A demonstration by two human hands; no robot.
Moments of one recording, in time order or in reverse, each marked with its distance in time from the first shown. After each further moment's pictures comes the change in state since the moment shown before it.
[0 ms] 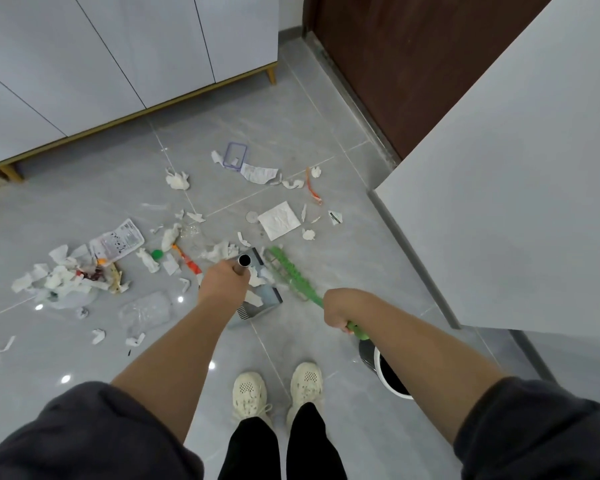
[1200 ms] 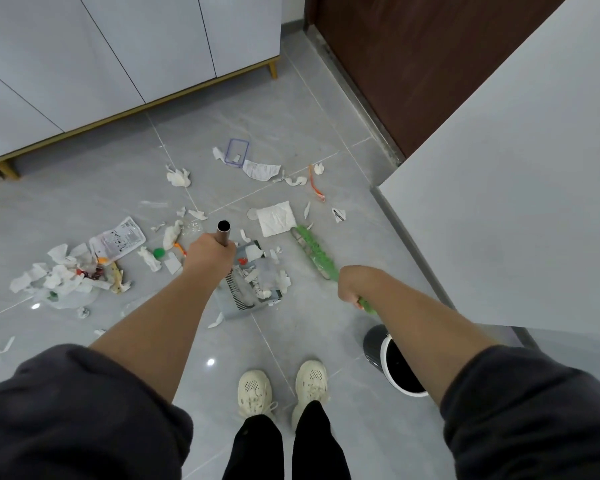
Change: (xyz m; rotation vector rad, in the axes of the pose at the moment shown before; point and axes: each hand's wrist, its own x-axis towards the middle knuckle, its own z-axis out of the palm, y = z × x) left_hand 0.047 -0.004 -0.045 -0.037 -0.009 -0.026; right_hand 0.023 0.008 -0.031 0.063 0.128 -0.013
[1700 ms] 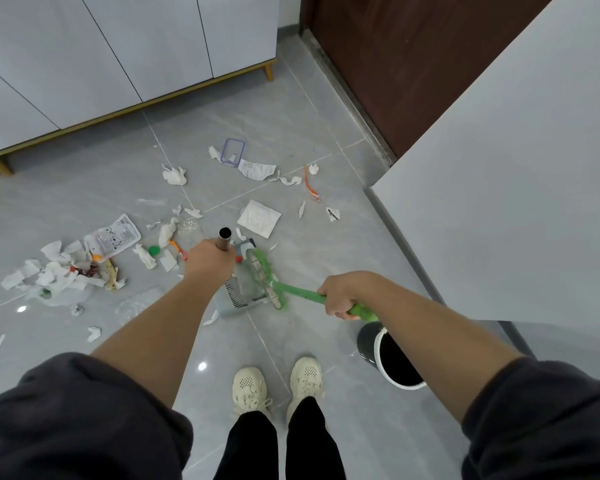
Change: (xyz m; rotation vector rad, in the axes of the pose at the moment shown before) left_hand -0.026 -0.016 0.009 -0.035 0.016 0.024; right_hand -0.041 -0.020 0.013 -0.189 -0.216 -0.130
